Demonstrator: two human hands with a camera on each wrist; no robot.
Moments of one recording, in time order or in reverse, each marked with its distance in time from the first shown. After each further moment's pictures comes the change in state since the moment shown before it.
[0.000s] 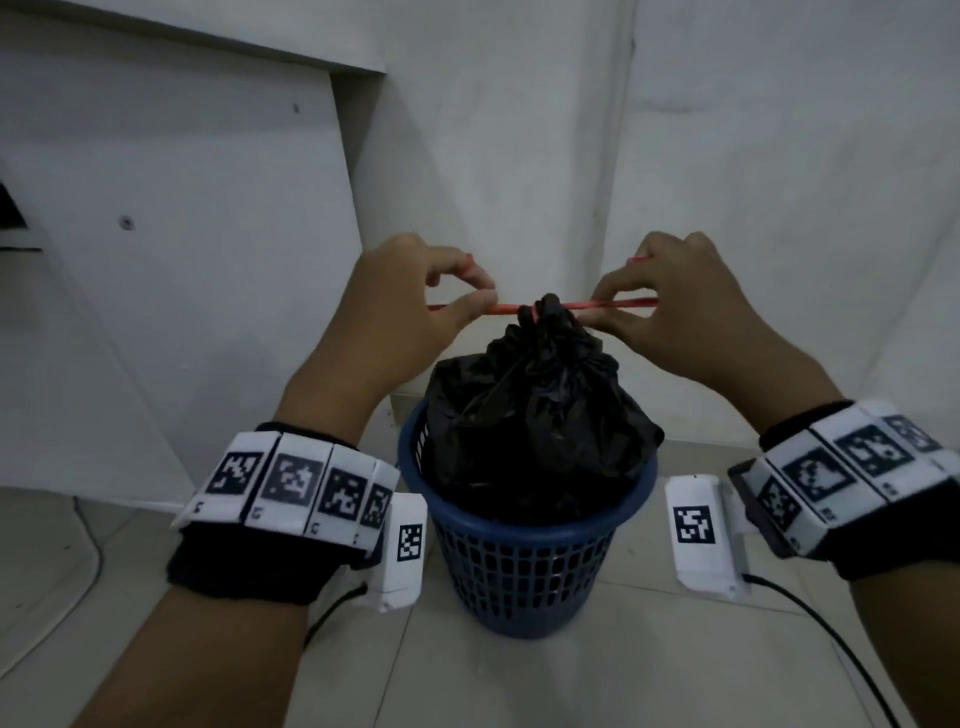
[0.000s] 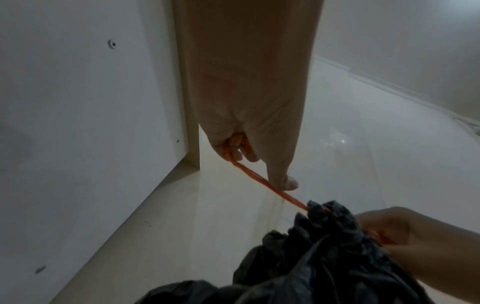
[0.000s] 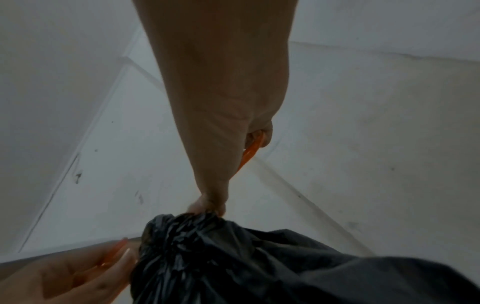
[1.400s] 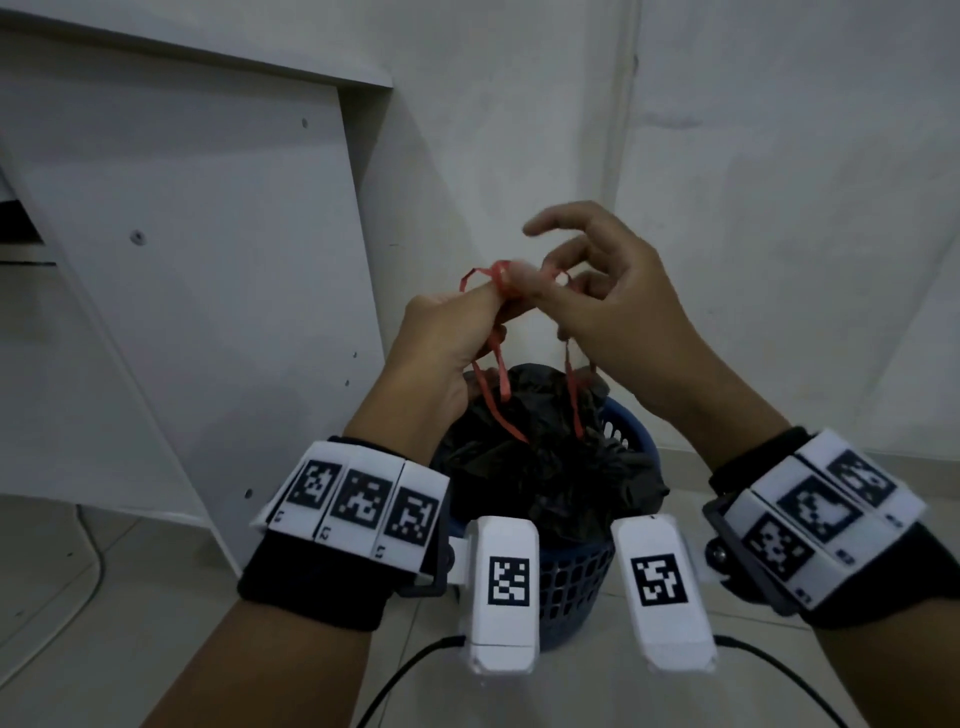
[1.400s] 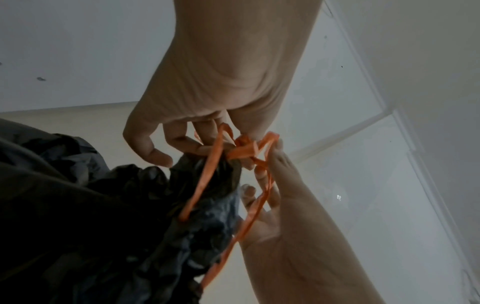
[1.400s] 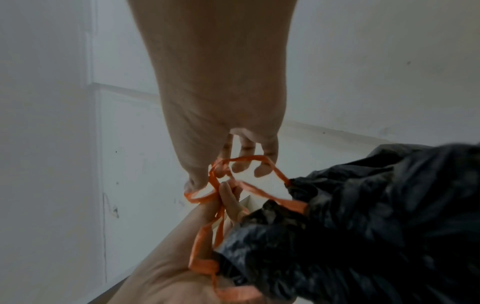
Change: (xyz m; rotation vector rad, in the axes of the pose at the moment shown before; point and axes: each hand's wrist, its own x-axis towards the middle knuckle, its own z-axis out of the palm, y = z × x) left_hand 0.007 0.055 0.019 -0.922 0.039 -0.974; right_hand 0.003 -0.082 -0.008 0.950 0.122 0.127
